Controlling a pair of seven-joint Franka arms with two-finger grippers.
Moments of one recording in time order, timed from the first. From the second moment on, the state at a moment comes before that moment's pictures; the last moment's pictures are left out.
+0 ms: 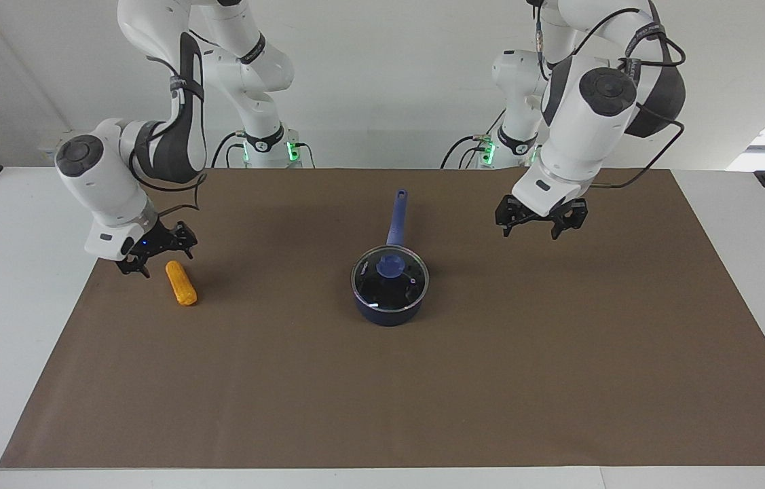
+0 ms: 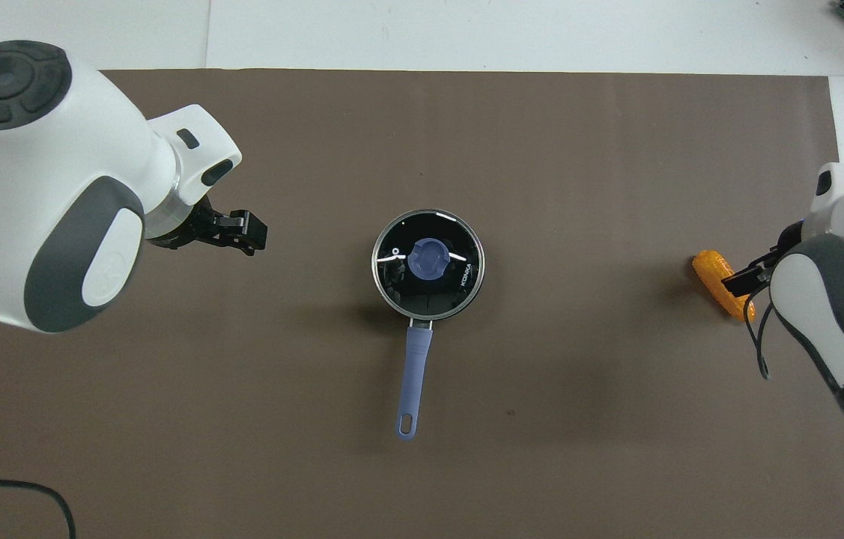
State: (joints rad) left arm -0.39 0.19 0.03 -1.58 -0.01 1.71 -0.24; right arm -0.07 0.18 -0.10 -1.99 -0.02 2.13 -0.74
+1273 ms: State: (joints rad) left arm -0.65 0.34 0.03 -1.56 -0.04 1.95 -0.76; right arm -0.10 0.27 -0.10 -2.07 -0.02 2.30 -0.83
